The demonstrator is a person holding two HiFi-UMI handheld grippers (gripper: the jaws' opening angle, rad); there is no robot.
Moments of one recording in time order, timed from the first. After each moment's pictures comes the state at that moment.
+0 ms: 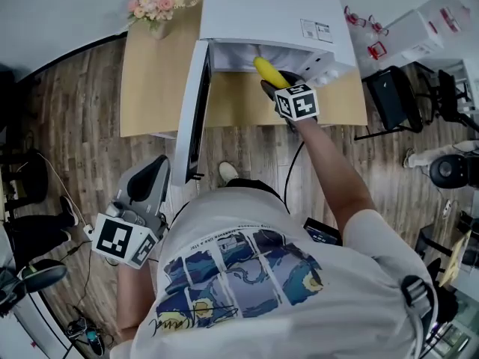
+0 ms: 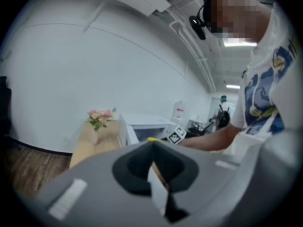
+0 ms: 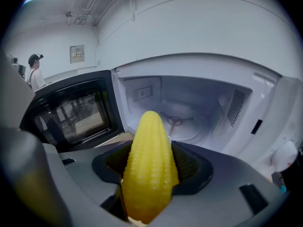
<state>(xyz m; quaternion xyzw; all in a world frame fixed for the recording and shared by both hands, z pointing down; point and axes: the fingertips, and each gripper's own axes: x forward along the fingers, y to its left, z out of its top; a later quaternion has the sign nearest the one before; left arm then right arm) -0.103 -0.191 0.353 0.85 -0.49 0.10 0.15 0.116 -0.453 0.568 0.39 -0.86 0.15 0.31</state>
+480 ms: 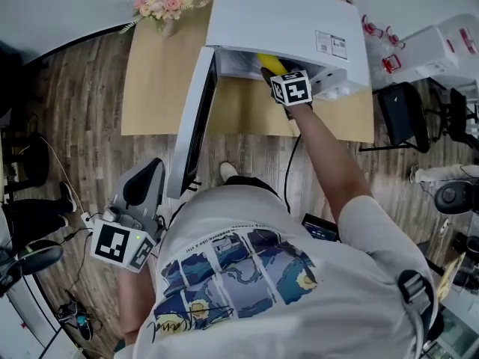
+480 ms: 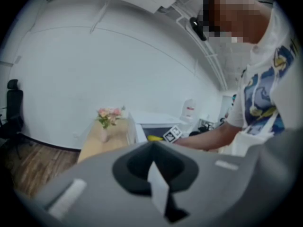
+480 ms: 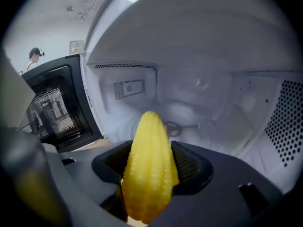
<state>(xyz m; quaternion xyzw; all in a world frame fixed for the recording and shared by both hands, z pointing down) -0.110 -0.213 0.360 0.82 -0.54 0.11 0.17 0.089 -0.537 0.602 0.38 -0.86 0.13 0.32</state>
